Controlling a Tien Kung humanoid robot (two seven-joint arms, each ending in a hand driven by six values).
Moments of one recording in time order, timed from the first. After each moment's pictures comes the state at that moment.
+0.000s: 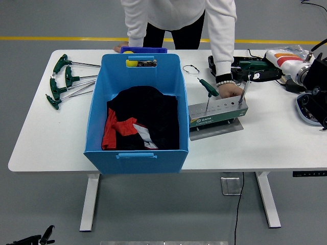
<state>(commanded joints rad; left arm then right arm) -0.23 0.16 -0.31 -0.37 0.06 0.33 0.15 1.08 -0.30 0.31 0.42 -1.48 -0.11 0.18</state>
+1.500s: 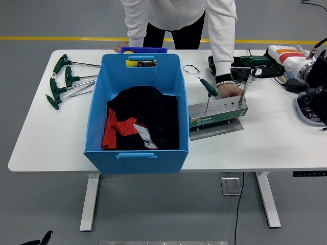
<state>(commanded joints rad) -0.20 0.16 -0.32 -0.37 0.06 0.33 0.15 1.08 -0.32 0.33 0.45 -1.50 -0.14 0.20</state>
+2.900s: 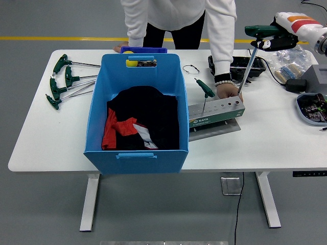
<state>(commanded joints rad) -0.14 0.16 -0.32 -0.36 0.05 0.33 0.14 1.16 -0.52 0.43 0.78 -1.53 -0.03 0.14</state>
